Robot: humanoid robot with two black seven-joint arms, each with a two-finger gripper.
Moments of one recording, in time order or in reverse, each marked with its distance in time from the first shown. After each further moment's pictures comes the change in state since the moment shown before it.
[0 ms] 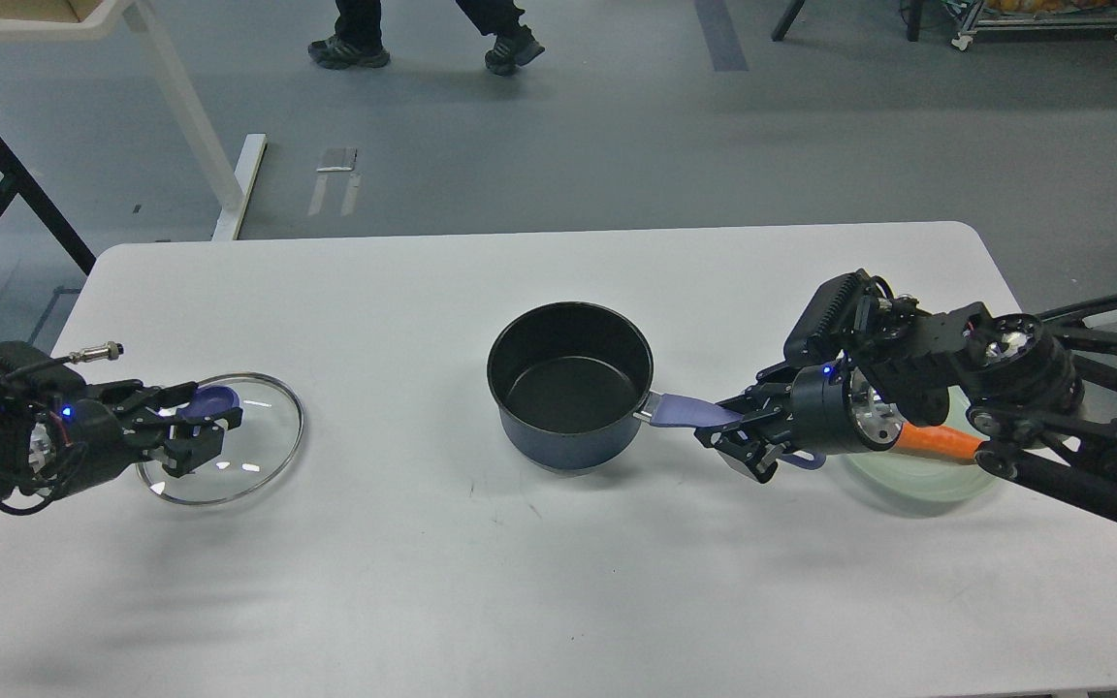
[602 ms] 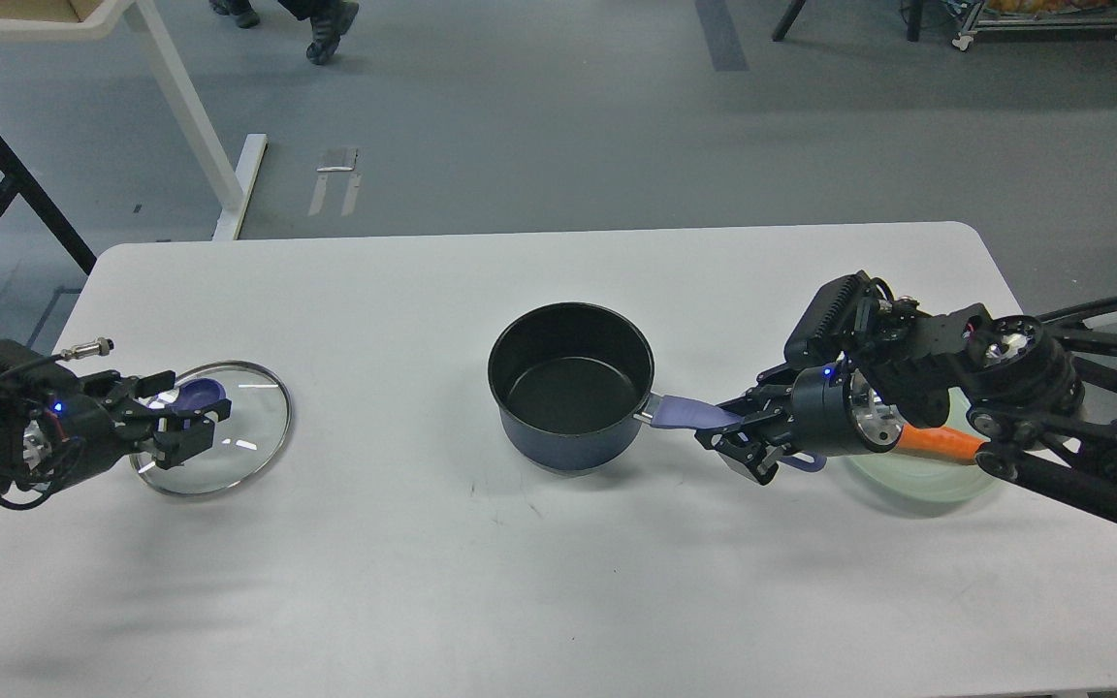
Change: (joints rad) left arm 0.010 -0.043 -0.003 0.096 -0.027 0.039 -0.008; right arm -0.001 0.000 -0.001 0.000 0.001 0.000 0.001
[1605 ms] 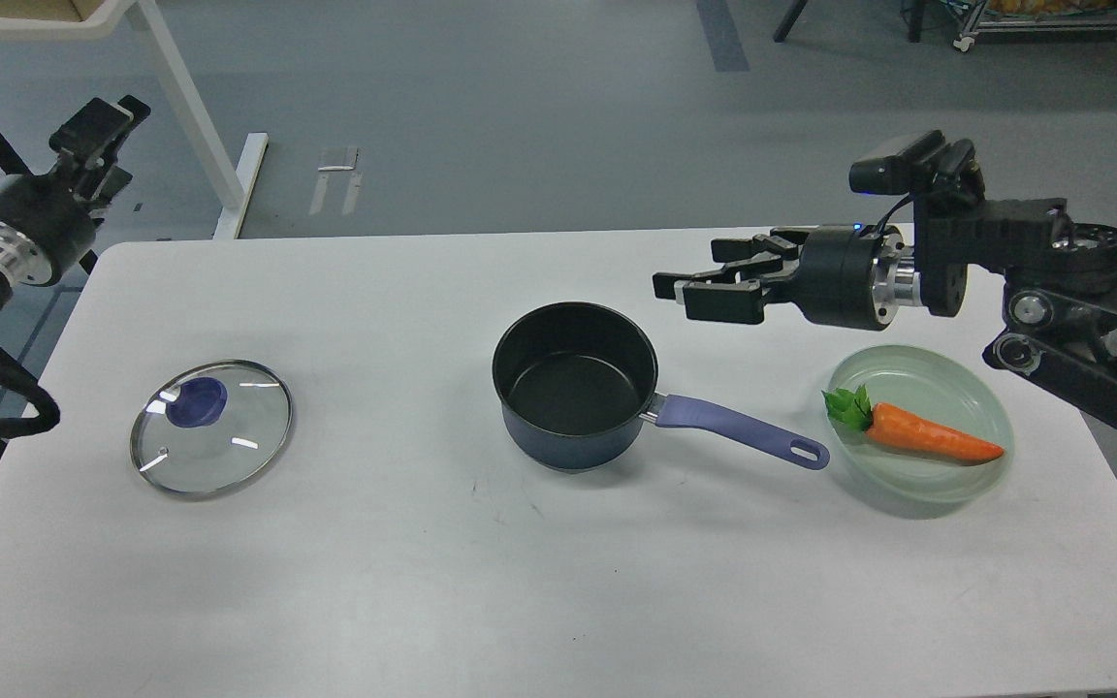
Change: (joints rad) left arm -0.249 -0.110 -0.099 0.083 -1.362 -0.194 -0.040; right arm -0.009 -0.005 0.304 -0.091 0.443 -0.177 0.003
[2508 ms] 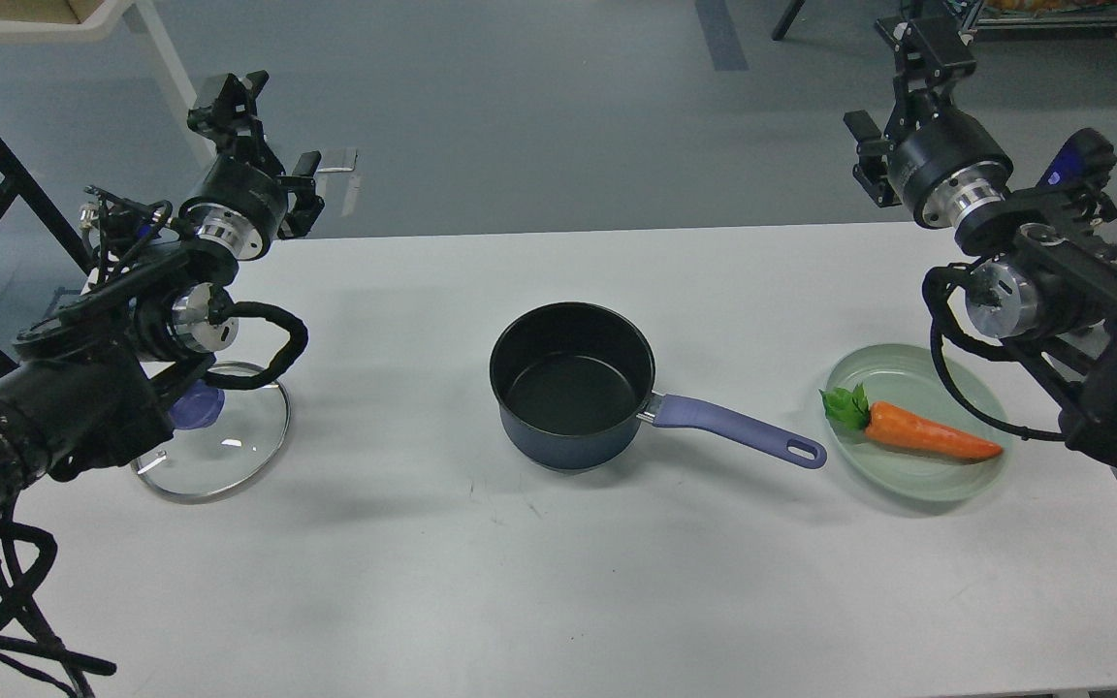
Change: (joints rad) left arm 0.022 -0.450 -0.234 0.257 -0.458 -0.171 0.004; right arm -0.163 0.237 0.266 -0.408 1.231 -0.384 0.003
